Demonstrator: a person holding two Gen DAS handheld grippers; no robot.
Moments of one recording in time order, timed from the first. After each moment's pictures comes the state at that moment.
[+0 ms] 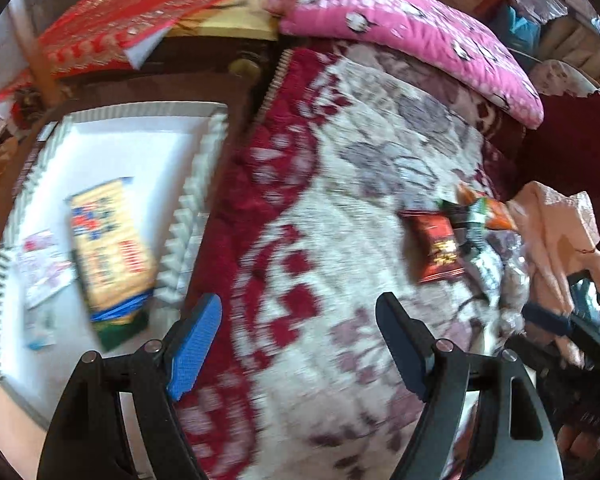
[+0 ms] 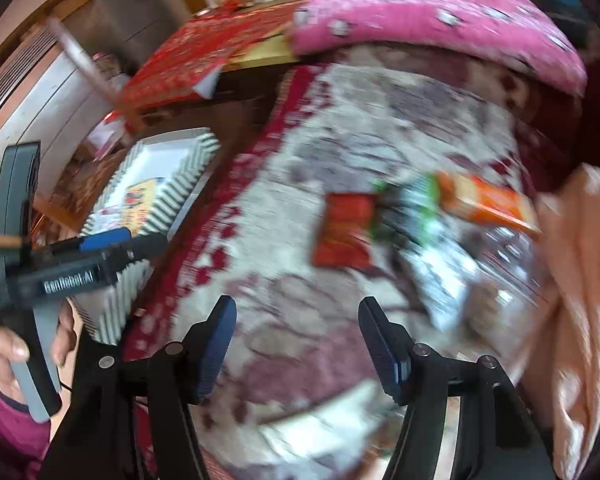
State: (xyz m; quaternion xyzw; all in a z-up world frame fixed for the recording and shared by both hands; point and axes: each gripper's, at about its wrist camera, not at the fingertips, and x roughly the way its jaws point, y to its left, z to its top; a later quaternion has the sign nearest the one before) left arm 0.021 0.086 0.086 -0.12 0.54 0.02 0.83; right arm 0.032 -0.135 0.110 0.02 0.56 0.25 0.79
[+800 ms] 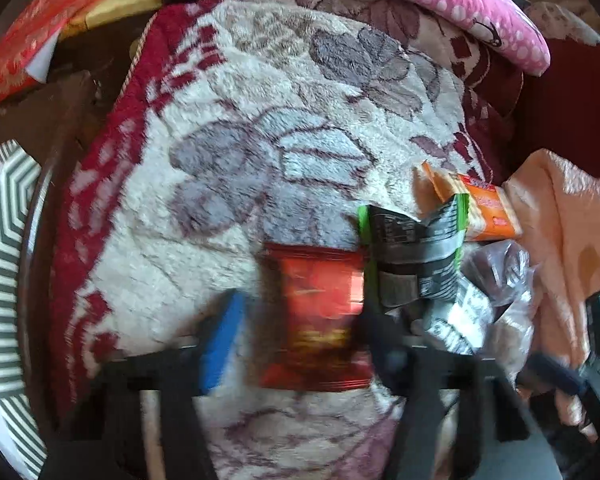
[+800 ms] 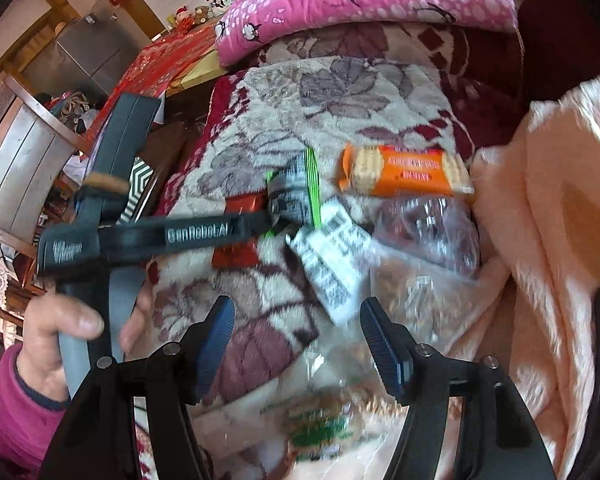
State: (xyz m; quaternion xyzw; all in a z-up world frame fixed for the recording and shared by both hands) left arm 0.124 -0.025 0.024 -0.08 0.59 -0.02 0.80; right arm 0.069 -0.193 0.087 0.07 0.56 0.22 0.80
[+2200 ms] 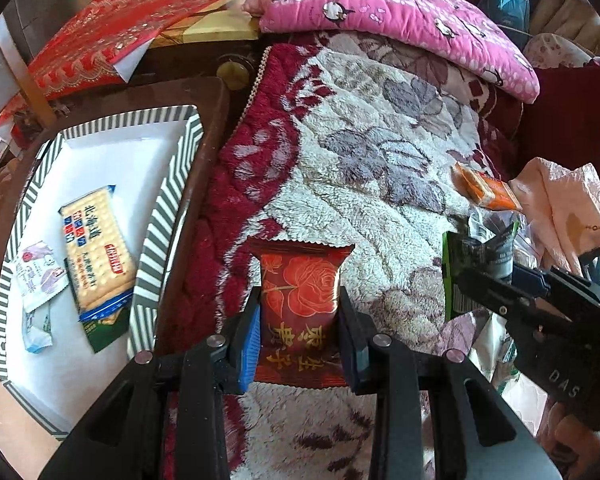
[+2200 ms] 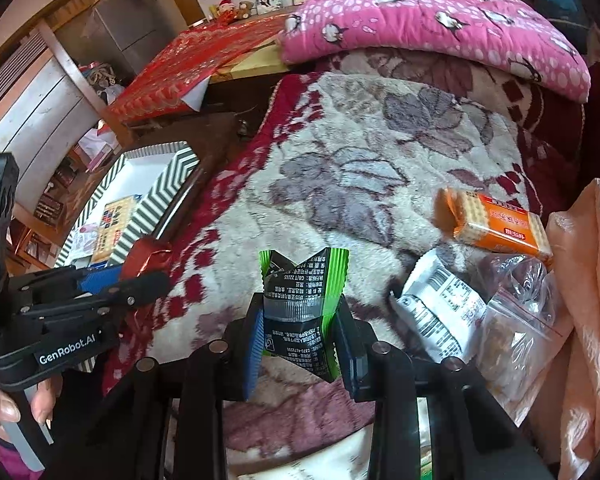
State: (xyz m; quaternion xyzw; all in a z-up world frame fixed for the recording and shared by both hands) left arm 0.017 0.064 0.085 -0.08 0.54 0.03 0.83; right arm 0.052 -0.103 0.094 0.01 0.53 0.26 0.81
